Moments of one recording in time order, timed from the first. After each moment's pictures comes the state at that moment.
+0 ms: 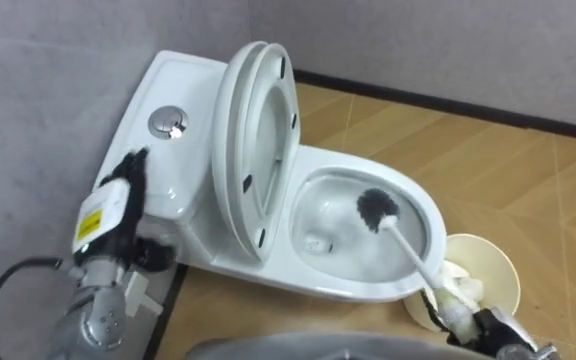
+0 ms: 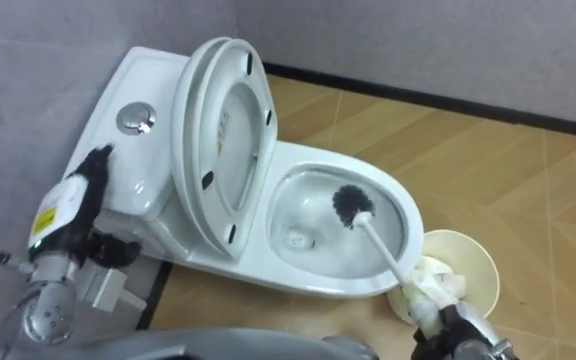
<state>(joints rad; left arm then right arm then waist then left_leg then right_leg) 0.41 0.28 0.04 0.26 0.67 -0.11 0.31 0.21 -0.32 -0.03 1.04 -0.50 -0.03 -0.13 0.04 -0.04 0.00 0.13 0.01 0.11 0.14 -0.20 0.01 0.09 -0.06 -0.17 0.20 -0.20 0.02</state>
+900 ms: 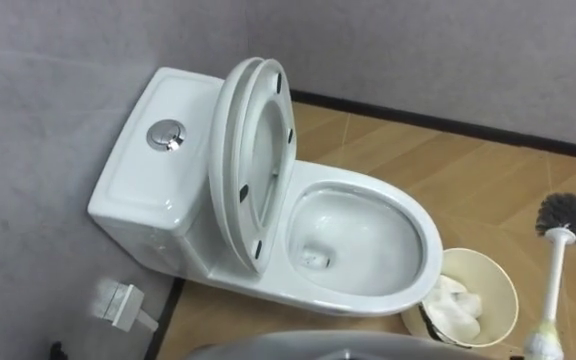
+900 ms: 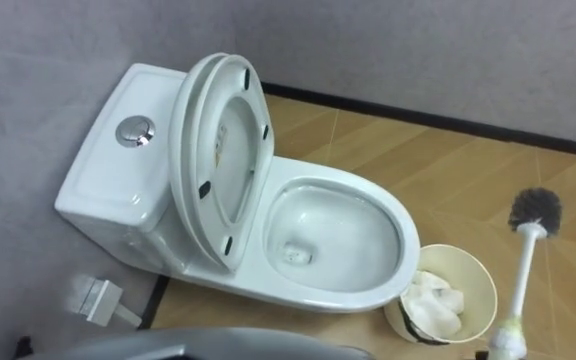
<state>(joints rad) 0.46 0.18 0.24 0.90 0.11 -0.07 0.26 0.26 -0.26 -0.27 1.18 -0.04 -0.05 -0.40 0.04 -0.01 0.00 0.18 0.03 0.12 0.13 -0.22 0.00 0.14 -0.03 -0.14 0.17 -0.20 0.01</state>
